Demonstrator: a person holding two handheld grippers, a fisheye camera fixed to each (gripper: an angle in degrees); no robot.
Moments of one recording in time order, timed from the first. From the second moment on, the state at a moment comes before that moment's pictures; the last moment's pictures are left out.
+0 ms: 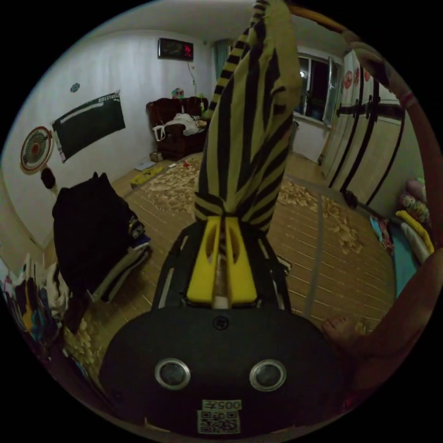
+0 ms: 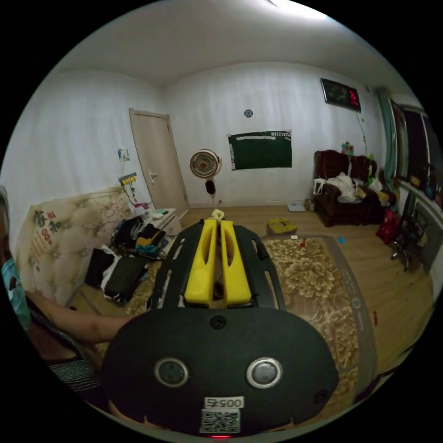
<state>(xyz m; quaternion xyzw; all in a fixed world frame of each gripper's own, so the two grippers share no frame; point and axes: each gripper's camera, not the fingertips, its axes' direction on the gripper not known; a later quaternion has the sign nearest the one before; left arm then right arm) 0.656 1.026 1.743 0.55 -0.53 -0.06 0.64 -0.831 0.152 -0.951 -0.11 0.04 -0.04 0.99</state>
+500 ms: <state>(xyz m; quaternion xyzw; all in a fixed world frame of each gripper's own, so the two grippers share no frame) 0.791 1.155 1.656 0.59 -0.60 0.00 0.54 -0.725 0.134 -0.992 -0.07 0.02 -0.03 1.00</state>
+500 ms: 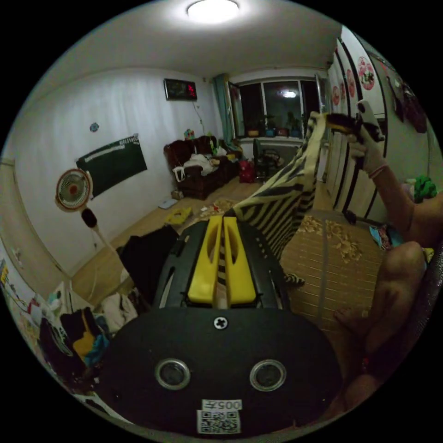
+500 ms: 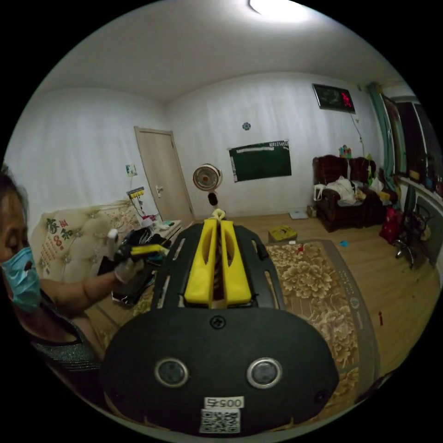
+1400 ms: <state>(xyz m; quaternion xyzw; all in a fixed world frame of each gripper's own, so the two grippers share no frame) 0.604 1.101 1.396 0.64 -0.40 -0.20 0.62 -0.403 0.162 -0.689 -0.27 0.08 0.02 0.96</state>
